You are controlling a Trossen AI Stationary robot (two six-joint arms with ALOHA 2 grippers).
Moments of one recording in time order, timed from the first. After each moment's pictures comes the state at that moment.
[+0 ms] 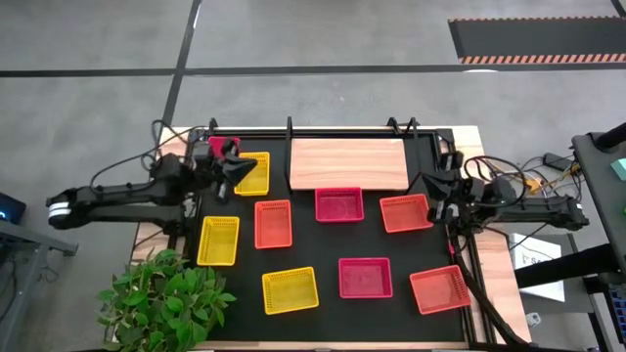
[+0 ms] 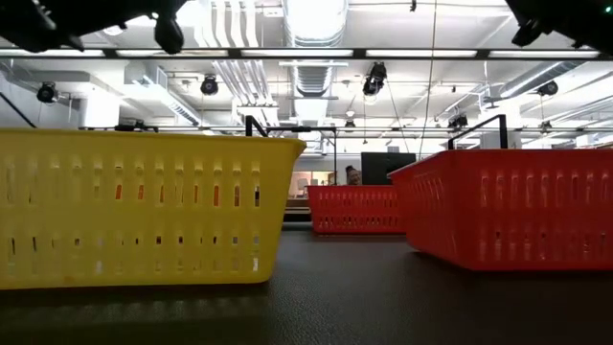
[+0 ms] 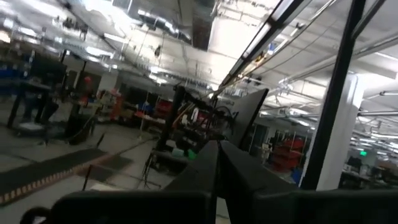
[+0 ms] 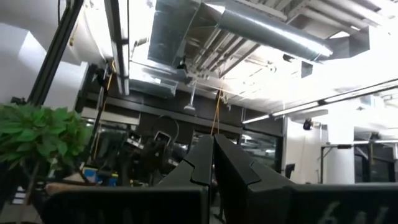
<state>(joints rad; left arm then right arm) 0.27 0.72 0.41 0.75 0.16 -0.38 -0.07 0.28 0.08 0.79 0.05 -0.29</state>
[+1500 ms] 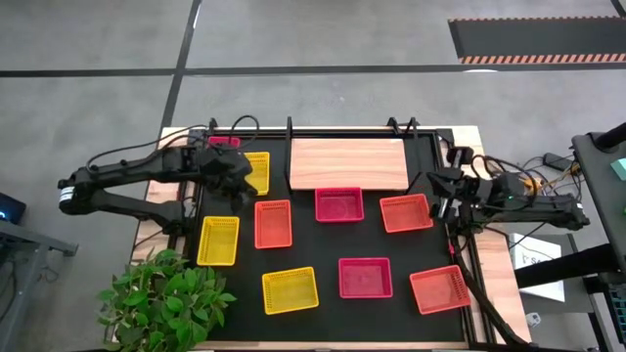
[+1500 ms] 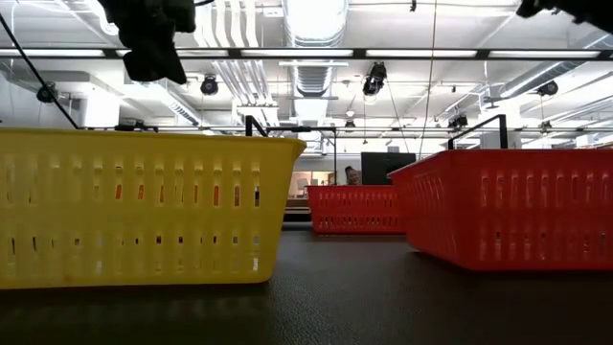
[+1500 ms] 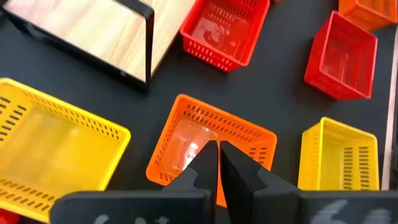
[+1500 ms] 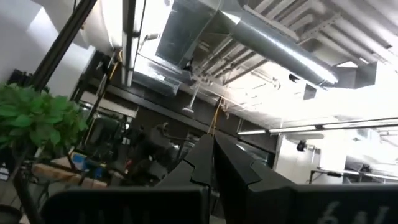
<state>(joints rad) 0.22 0.99 1.01 -0.87 0.09 -0.31 -0.07 0.29 0.21 0.65 0.00 -0.44</state>
